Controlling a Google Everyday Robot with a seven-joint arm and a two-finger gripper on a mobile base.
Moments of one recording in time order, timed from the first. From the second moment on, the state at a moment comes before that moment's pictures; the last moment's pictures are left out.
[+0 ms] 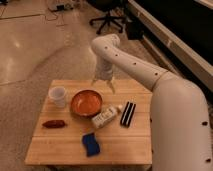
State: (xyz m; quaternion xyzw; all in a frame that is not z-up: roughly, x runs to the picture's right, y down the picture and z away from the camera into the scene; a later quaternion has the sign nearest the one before) arm -0.013 -0.011 0.790 -0.28 -0.24 -0.51 0.77
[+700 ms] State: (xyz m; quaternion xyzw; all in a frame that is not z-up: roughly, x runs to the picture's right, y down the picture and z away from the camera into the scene) arm -0.014 -0.013 0.790 -0.28 -0.24 -0.52 0.77
